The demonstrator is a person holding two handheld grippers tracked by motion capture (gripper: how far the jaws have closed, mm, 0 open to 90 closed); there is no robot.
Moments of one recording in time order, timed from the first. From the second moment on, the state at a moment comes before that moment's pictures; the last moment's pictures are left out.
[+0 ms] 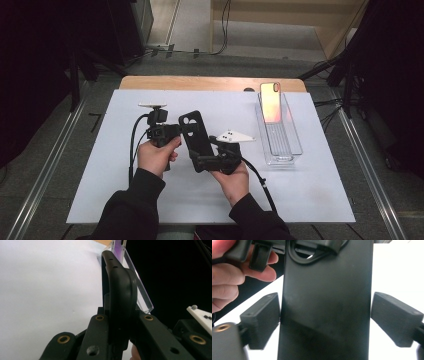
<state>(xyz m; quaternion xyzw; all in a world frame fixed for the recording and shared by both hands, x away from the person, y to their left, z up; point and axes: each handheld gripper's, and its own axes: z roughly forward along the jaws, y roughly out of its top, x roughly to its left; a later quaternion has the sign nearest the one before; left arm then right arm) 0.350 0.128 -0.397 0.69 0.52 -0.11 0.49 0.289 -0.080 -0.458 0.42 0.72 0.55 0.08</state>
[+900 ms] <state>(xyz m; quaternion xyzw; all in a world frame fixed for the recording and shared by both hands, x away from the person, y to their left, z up) 0.341 0.125 -0.399 0.73 0.46 0.03 0.50 0.289 -0.114 -0.445 0.33 0.82 0.46 0.01</state>
